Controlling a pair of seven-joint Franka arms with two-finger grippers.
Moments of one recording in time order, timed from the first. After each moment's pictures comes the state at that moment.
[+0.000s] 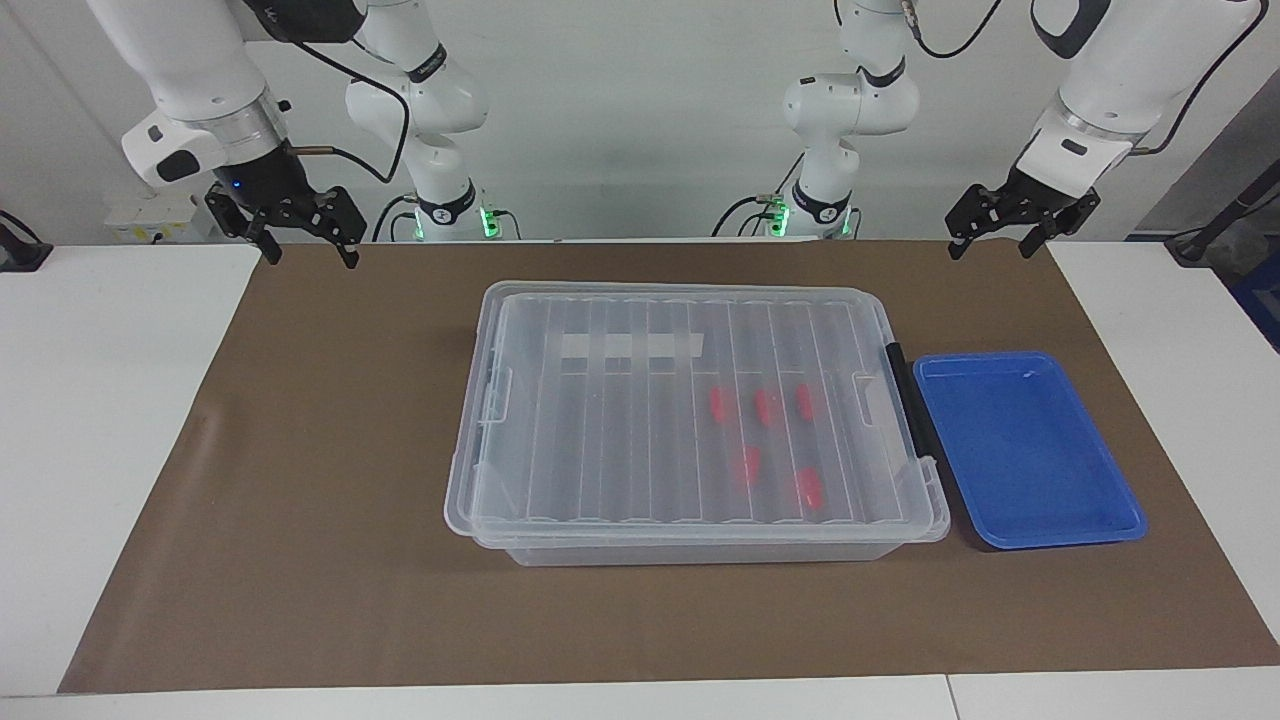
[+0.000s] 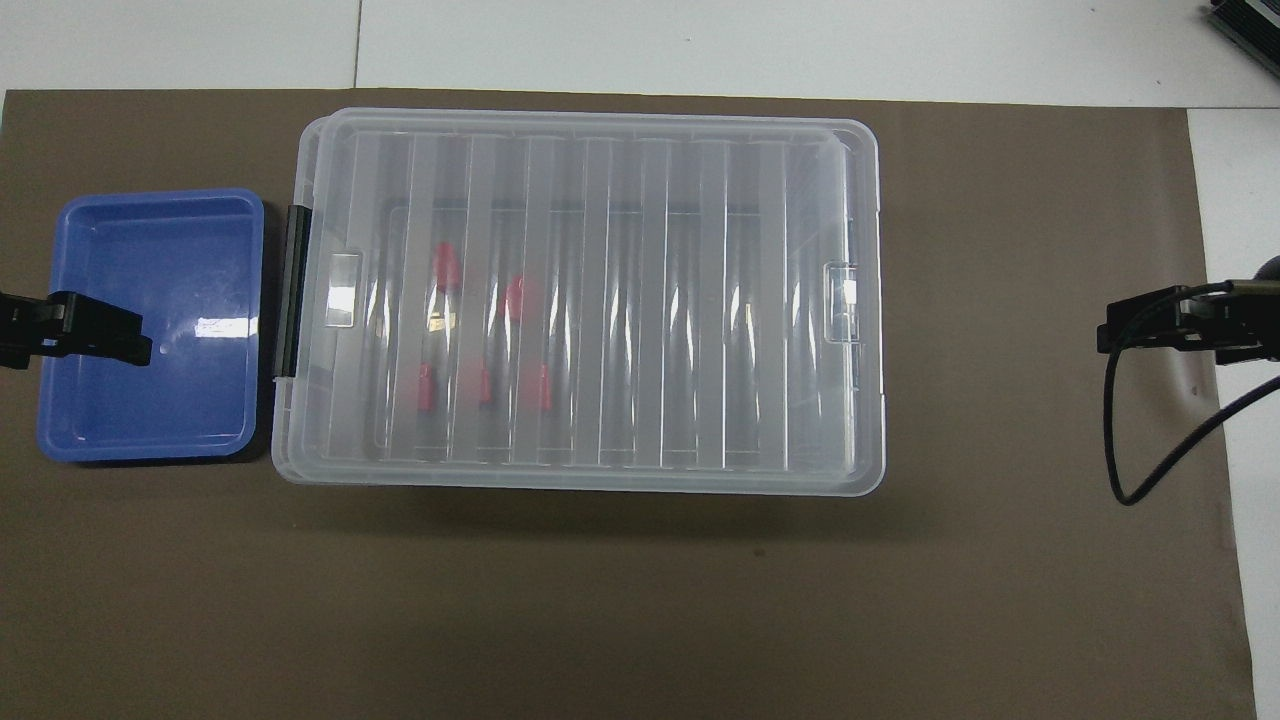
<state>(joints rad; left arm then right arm) -0.08 -0.03 0.03 -1.56 -0.02 1.47 -0.01 0.02 -0.06 -0.02 -1.61 0.01 1.55 0.12</state>
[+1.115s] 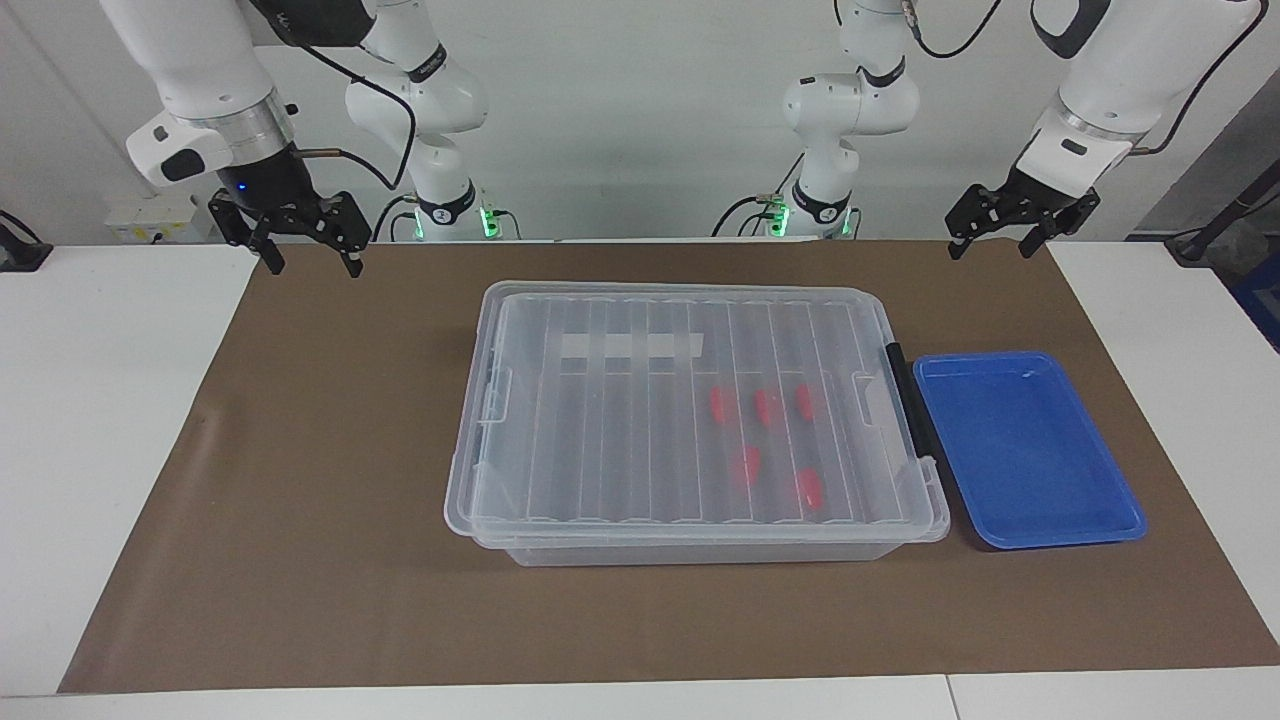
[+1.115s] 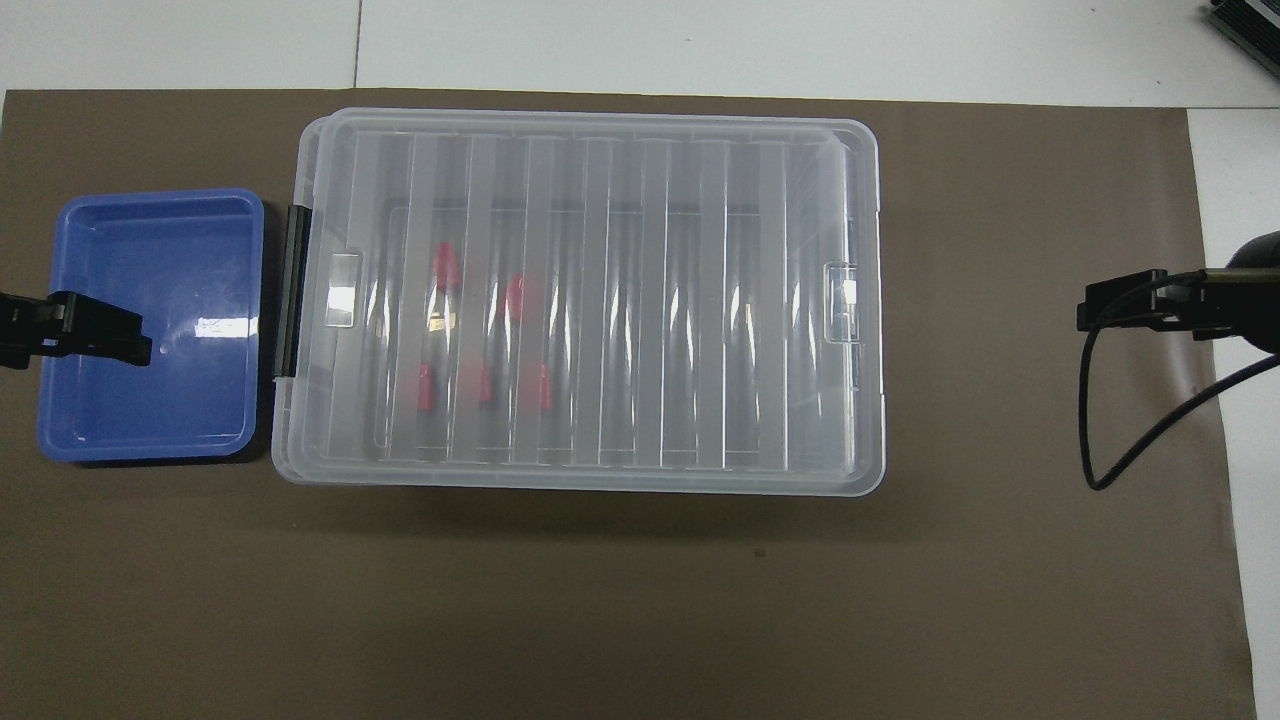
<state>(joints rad) -0.08 -0.03 0.03 -1.56 -0.02 1.47 -0.01 0.05 -0.05 -0.01 -1.63 0.01 1.64 0.12</state>
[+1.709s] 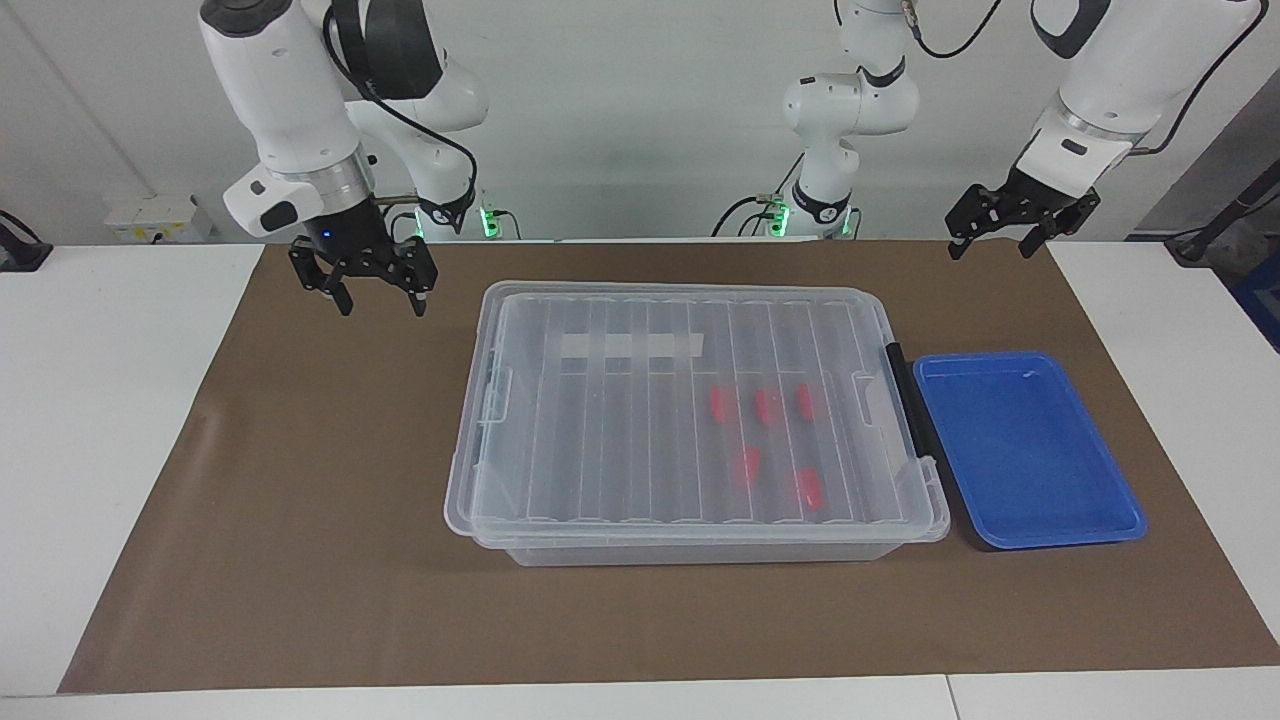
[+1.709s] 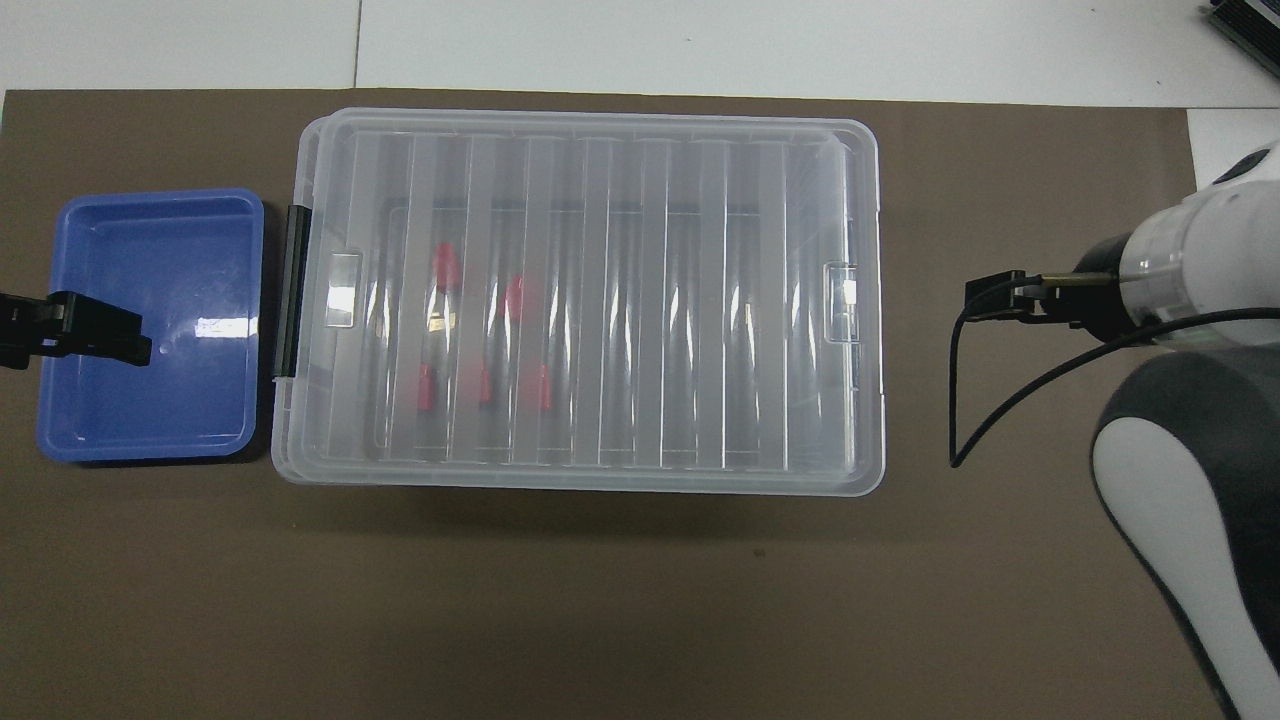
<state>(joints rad) -0.08 -0.03 0.03 -1.56 -0.02 1.47 -0.01 0.15 -0.03 -0.01 -1.77 0.01 1.85 0.23</state>
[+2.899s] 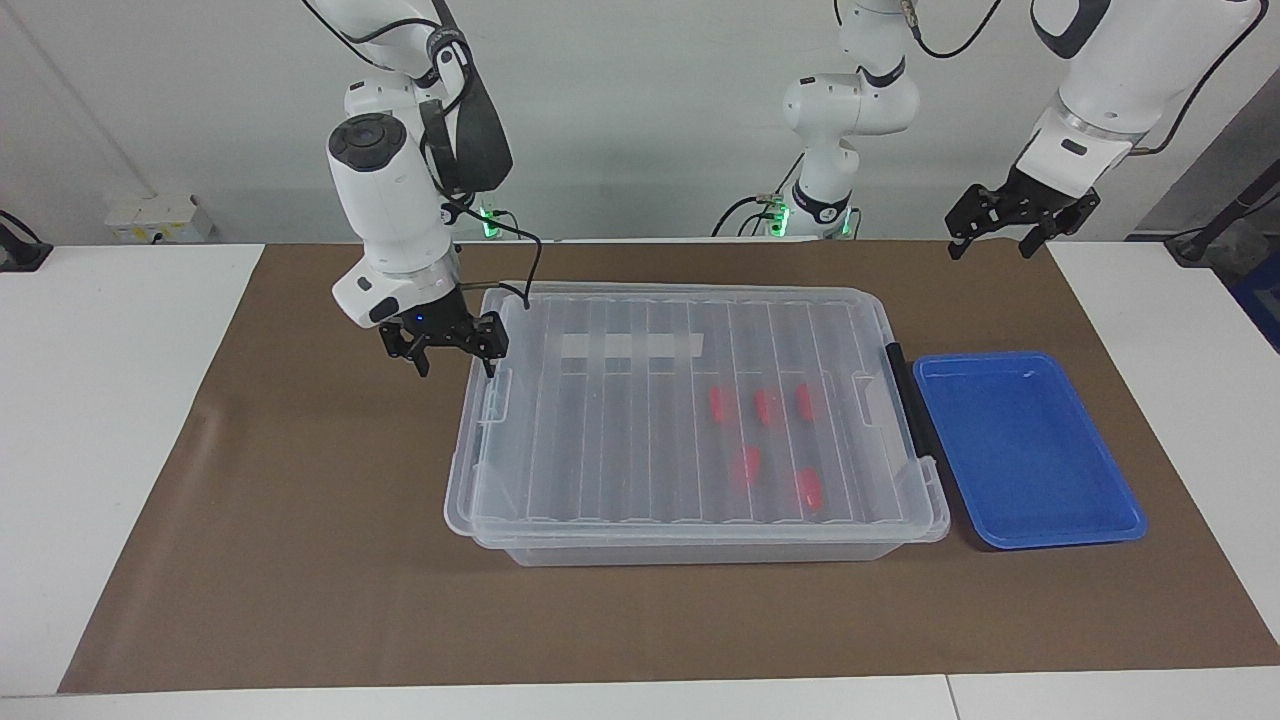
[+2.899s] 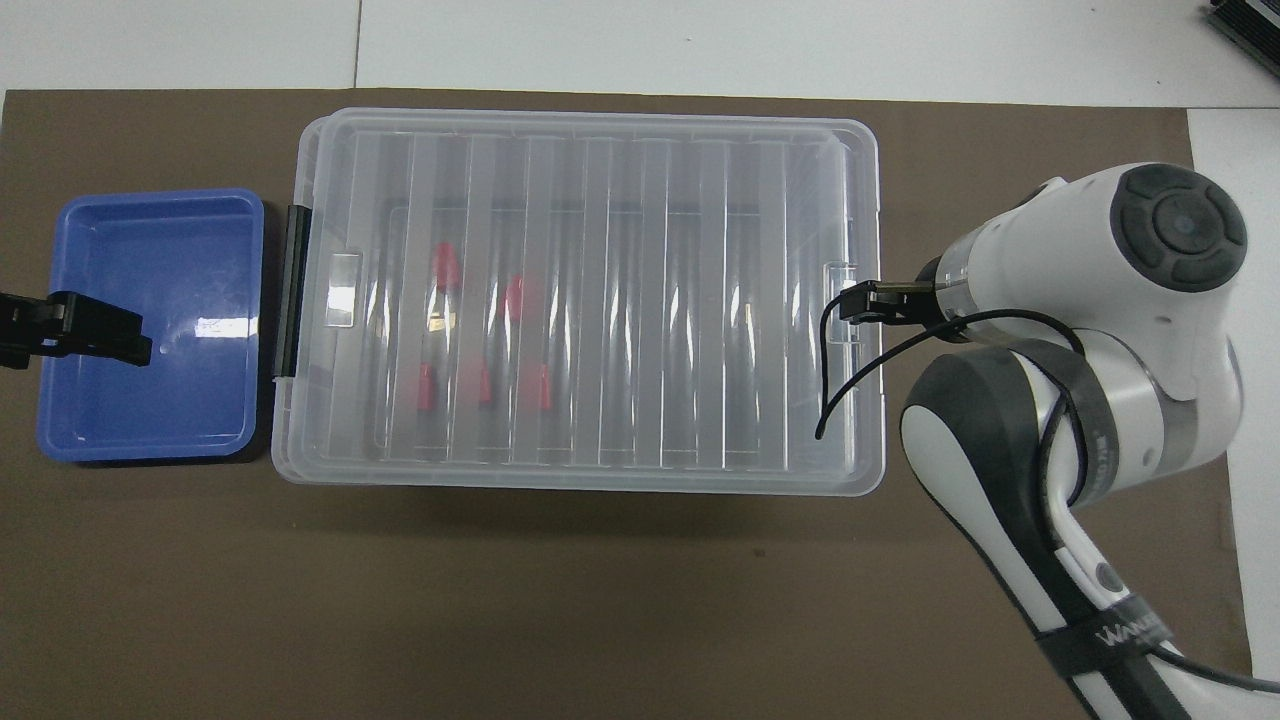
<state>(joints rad) -0.08 -0.03 0.03 -1.56 -0.02 1.47 -0.01 0.23 0.09 -0.01 -1.85 0.01 2.02 0.30</state>
